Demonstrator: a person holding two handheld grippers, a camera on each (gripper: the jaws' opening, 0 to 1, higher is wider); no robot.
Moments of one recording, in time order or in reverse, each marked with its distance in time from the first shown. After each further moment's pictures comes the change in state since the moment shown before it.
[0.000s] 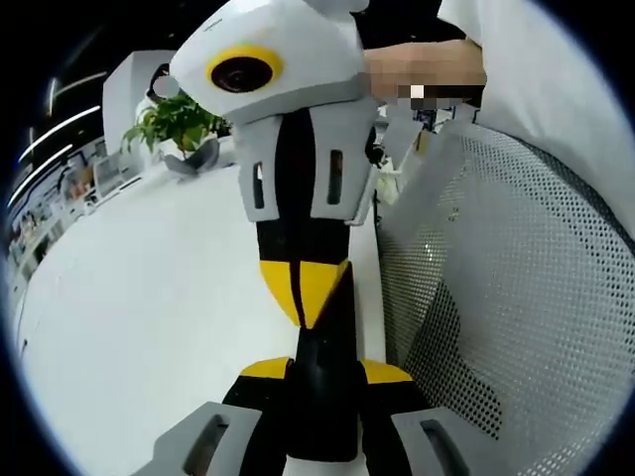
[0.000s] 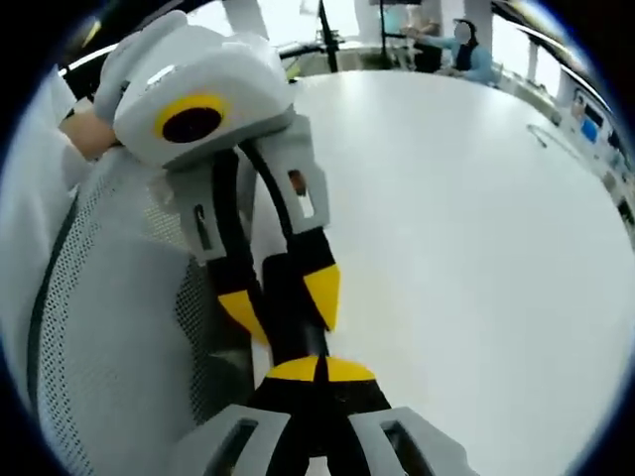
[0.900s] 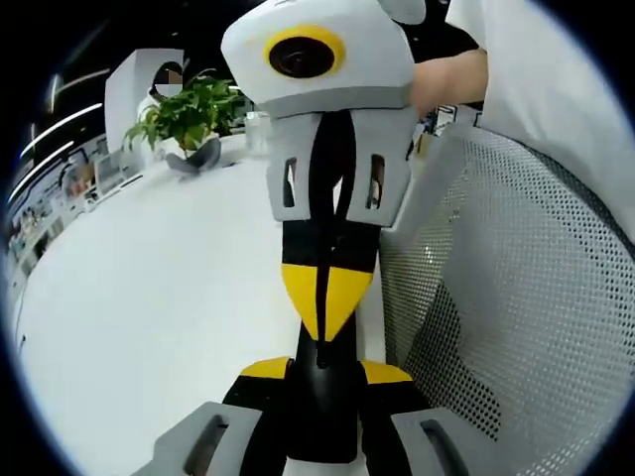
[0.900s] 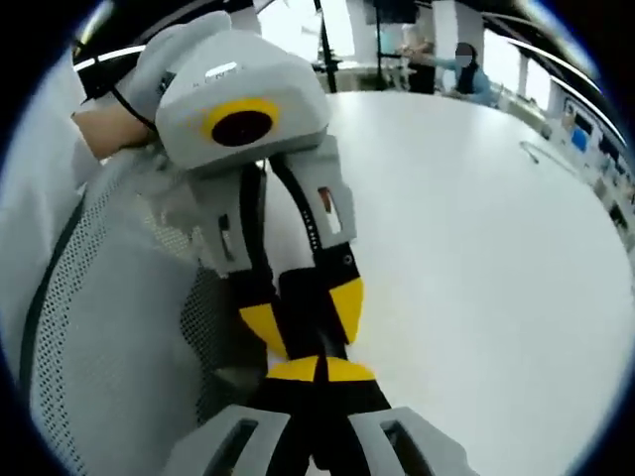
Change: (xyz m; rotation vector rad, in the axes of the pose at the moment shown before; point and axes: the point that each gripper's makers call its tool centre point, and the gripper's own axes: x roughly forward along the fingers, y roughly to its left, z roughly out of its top) left arm 0.000 0.000 0.000 -0.014 -0.007 -0.002; right arm 0.002 0.017 0.007 -0.093 -0.101 -0.044
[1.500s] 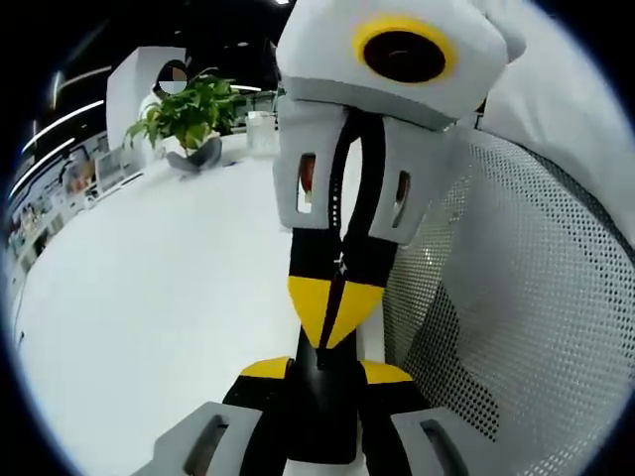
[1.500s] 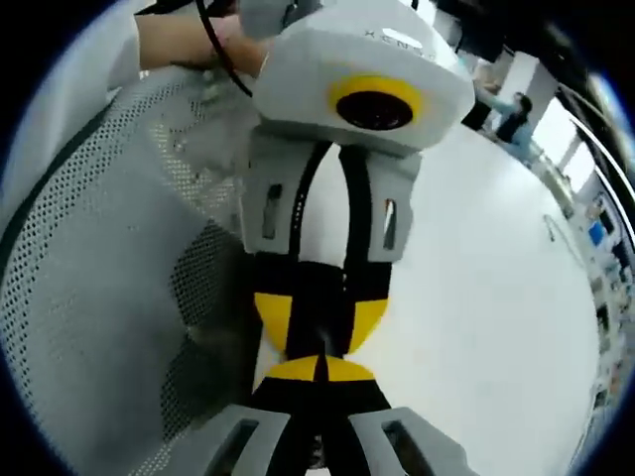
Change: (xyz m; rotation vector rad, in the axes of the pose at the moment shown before) left arm 0.000 -0.002 0.000 -0.012 -0.003 -0.004; right arm 0.004 0.001 0.000 -0.228 0.032 -0.092
